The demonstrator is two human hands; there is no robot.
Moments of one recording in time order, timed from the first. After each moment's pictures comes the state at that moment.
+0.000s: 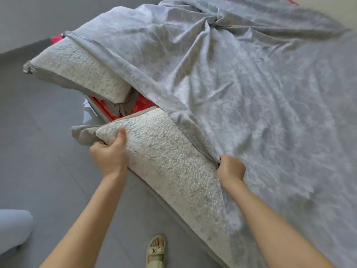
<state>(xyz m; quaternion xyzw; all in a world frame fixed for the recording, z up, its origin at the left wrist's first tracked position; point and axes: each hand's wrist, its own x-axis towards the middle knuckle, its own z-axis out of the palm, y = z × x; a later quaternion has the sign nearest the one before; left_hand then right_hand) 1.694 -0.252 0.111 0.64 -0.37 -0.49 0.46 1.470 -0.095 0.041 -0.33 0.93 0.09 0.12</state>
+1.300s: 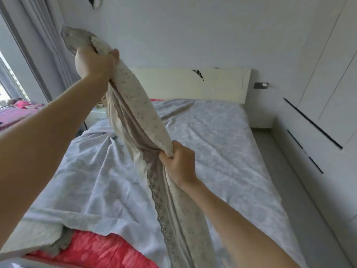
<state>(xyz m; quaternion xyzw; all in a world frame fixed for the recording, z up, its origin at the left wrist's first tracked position) 1.460 -0.158 0.621 0.24 -0.73 -0.43 0.47 1.475 0.036 0.415 -0.31 0.76 -0.52 -0.23</state>
